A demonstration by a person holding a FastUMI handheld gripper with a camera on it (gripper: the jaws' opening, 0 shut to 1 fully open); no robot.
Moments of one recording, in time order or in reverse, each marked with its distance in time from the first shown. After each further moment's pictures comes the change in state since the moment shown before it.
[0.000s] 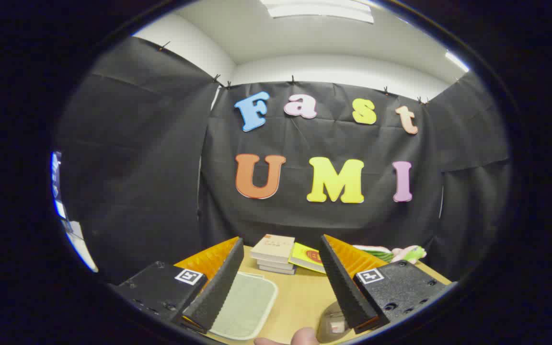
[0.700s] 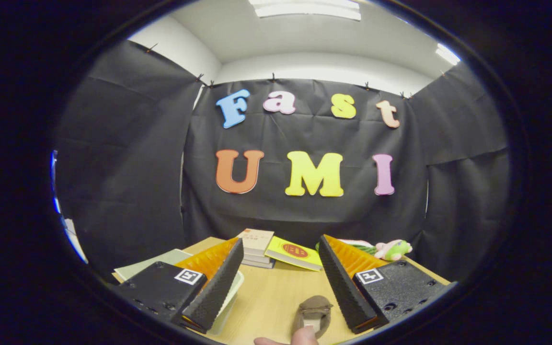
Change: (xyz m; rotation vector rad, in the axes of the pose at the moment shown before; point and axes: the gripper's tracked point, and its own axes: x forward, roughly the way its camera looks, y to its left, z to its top) arm -0.027 -0.078 -0.027 0.071 -0.003 -0.066
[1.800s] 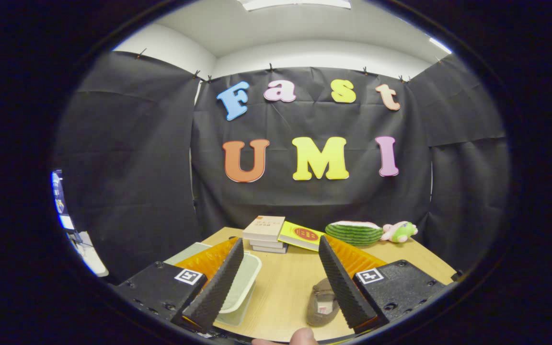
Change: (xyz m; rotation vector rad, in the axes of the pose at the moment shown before) arm -0.033 0.030 0.003 0.043 0.120 0.046
